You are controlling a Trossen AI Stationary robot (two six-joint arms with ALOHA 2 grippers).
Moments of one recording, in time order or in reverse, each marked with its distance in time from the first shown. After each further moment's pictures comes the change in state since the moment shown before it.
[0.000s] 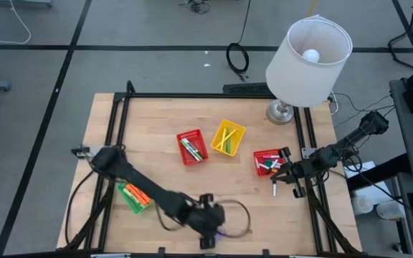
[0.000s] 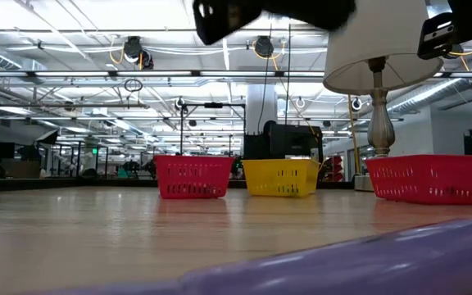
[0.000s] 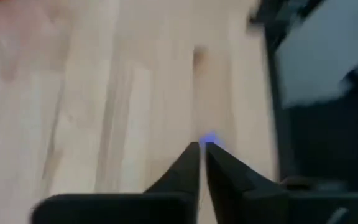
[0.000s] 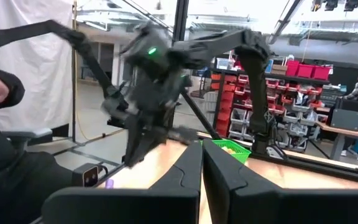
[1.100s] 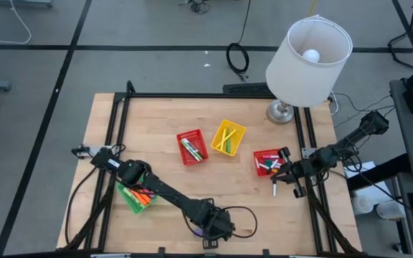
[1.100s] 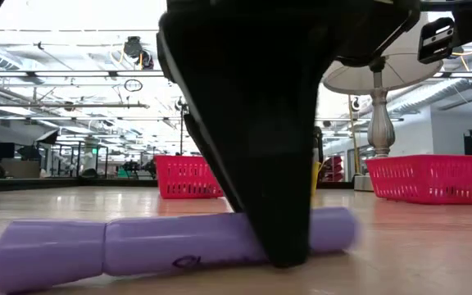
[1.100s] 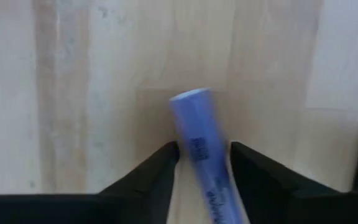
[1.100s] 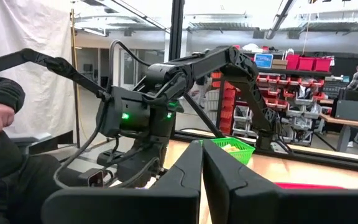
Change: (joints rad) left arm 0.057 0.384 0.404 -0.543 0.238 -0.053; right arm 0.000 0.003 -0.004 0.015 0.003 0.050
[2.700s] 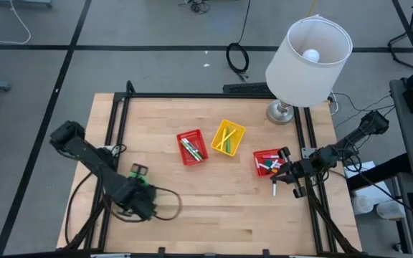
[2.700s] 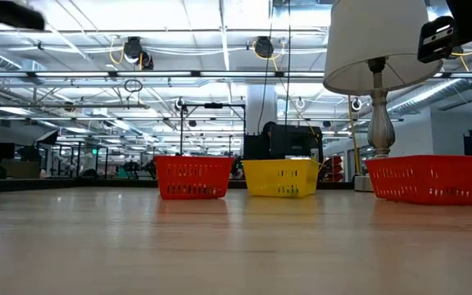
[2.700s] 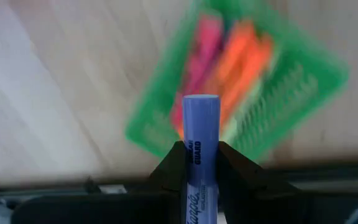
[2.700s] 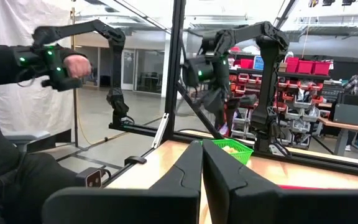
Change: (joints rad) left arm -0.215 -0.924 -0.884 -0.429 -0.107 0.154; right arm 0.000 0.006 -0.001 0.008 0.000 -0.020
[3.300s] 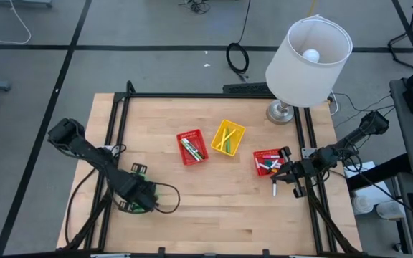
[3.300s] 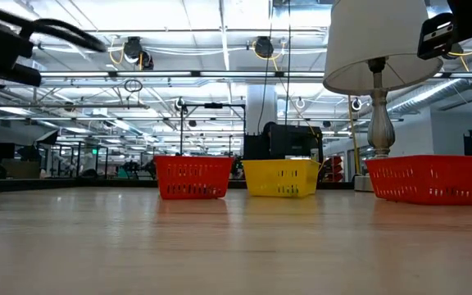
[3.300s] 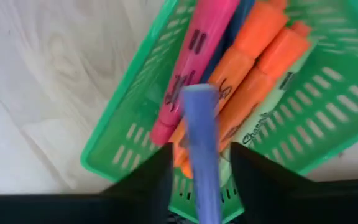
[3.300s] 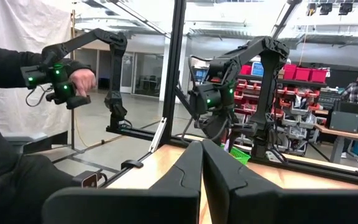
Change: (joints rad) left arm 0.051 -0.045 -0.274 0.203 0.112 0.010; right arm 0.000 0.000 0.000 0.022 0.000 -0.029
